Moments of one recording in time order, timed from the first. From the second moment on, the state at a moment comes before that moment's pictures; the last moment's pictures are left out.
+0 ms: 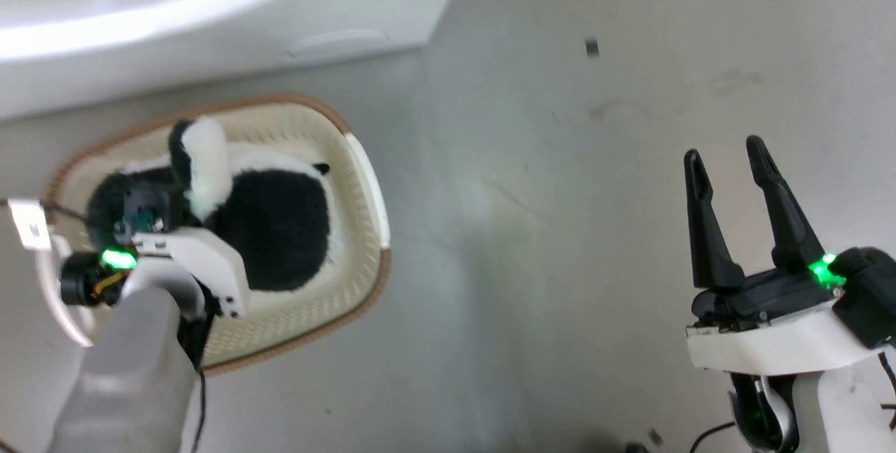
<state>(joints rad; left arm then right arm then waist) -0.78 0.29 -0.25 1.14 -0.30 -0.11 -0.26 -0.21 -0.05 0.05 -0.08 0.23 0.13 -0.26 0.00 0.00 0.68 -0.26</state>
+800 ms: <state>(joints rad) -0.21 0.11 -0.05 0.36 -0.22 -0.12 -0.26 -0.04 -0.05 0.02 -0.05 0.14 0.13 -0.26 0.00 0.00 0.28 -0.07</state>
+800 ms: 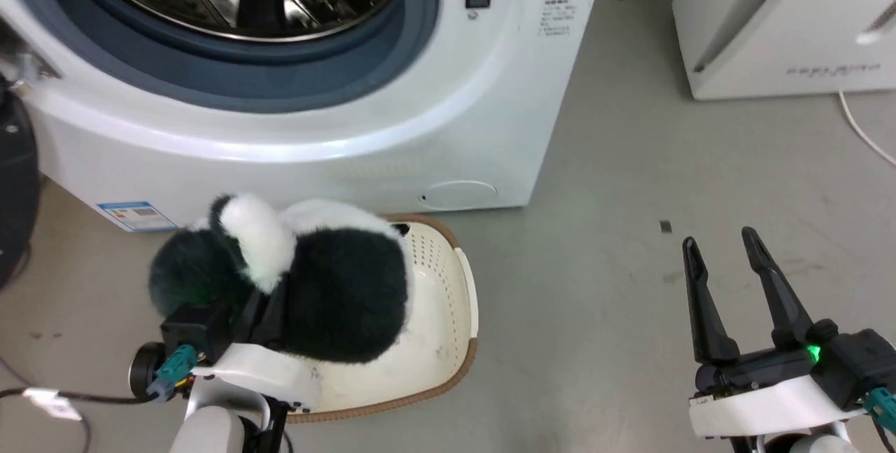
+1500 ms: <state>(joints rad) -0.41 0.20 0.07 0.00 -0.20 -0.13 -0.26 -0.08 -0.05 0.04 -0.12 0.17 0.13 -0.26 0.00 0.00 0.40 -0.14</state>
